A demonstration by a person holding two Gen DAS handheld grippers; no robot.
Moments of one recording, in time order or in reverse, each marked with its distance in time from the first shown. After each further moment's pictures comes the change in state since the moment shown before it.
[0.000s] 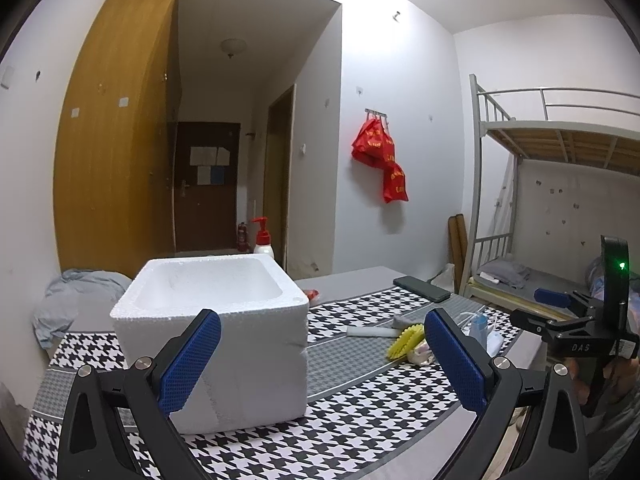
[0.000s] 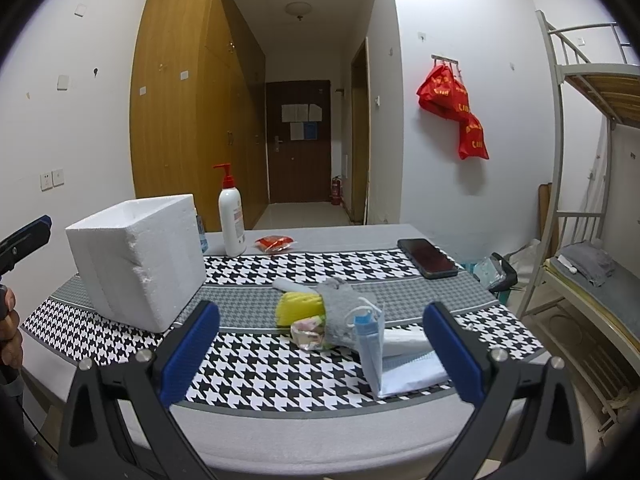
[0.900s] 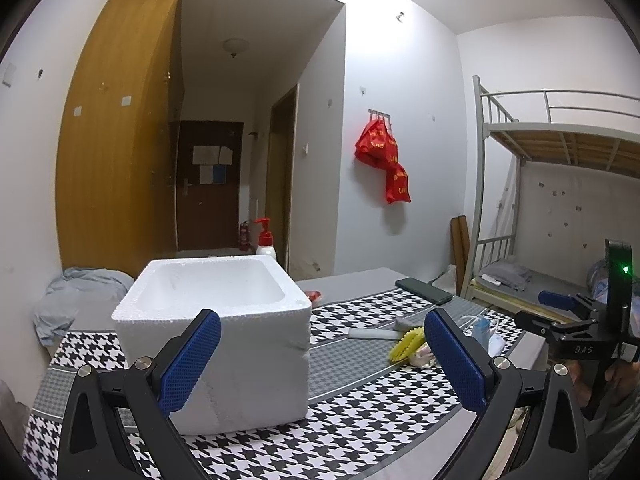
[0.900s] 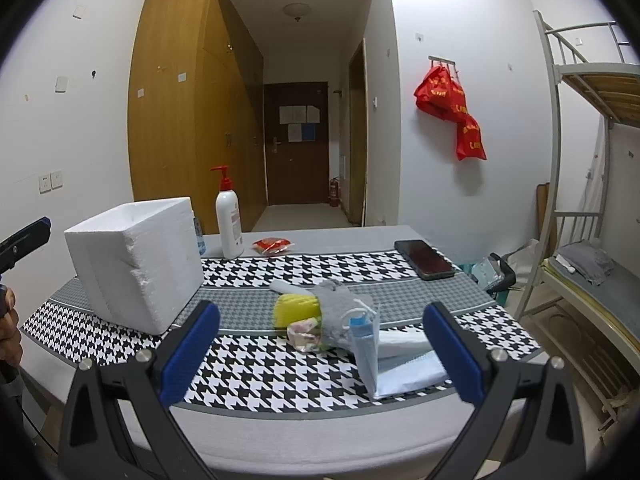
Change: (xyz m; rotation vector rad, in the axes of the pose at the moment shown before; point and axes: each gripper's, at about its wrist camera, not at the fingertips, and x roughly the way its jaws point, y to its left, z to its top) left arm 0.002 0.002 0.004 -0.010 0.006 0.010; right arm -0.001 -0.002 0.000 0.004 -0.007 -0.008
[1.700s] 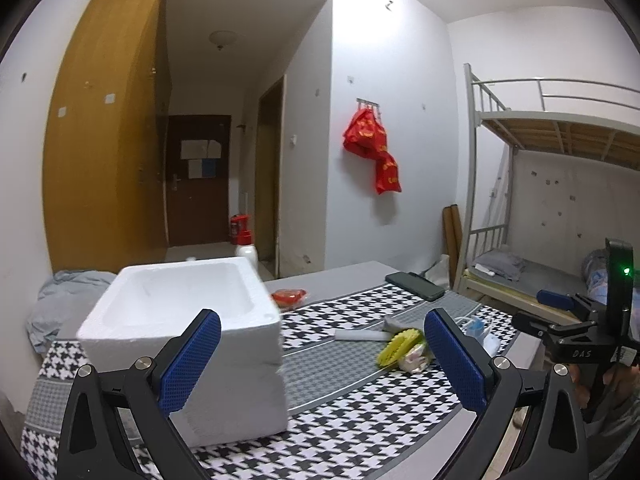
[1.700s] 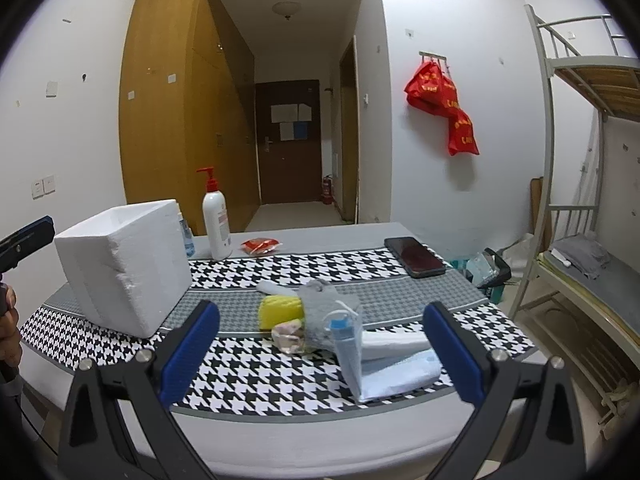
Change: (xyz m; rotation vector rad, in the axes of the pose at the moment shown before) left arm 0.028 -0.020 0.013 0.033 0.037 -0.039; right arm 0.007 -0.018 0.001 0.028 0.013 -0.022
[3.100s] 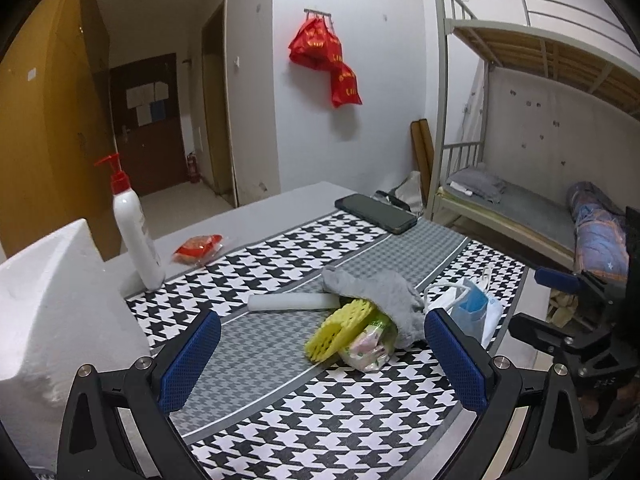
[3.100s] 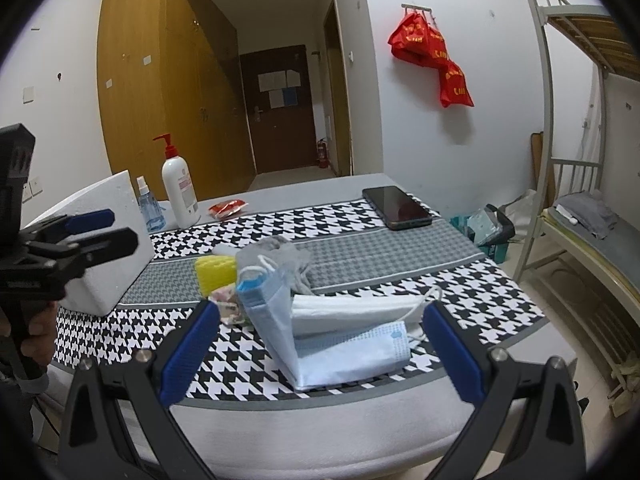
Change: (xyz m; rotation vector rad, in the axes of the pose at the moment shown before) left arm 0.151 -0.086 -0.015 0.096 0.324 -0.102; right arm 0.052 -0.060 -0.025 0.073 0.133 0.026
